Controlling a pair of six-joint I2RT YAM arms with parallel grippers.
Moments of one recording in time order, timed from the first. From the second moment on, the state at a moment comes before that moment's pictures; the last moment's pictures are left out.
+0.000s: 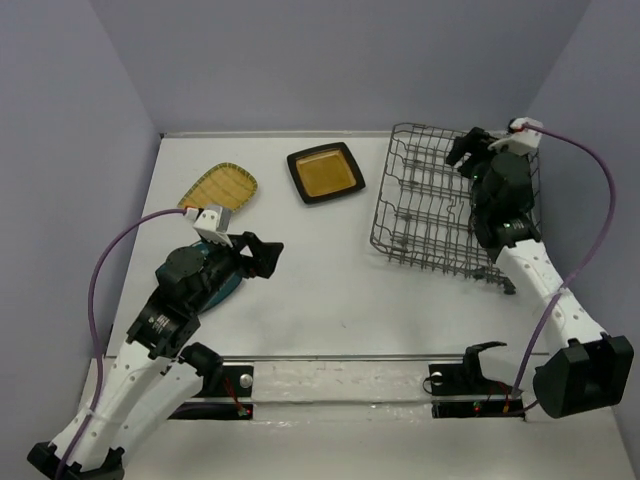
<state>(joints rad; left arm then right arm) -0.55 0.53 0.67 -0.30 0.00 -0.39 0.10 1.15 1.00 0.20 0.36 0.28</state>
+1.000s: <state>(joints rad) -0.28 0.59 0.67 -0.28 -0.10 -0.41 0.98 2.28 1.51 0.27 -0.27 0.84</state>
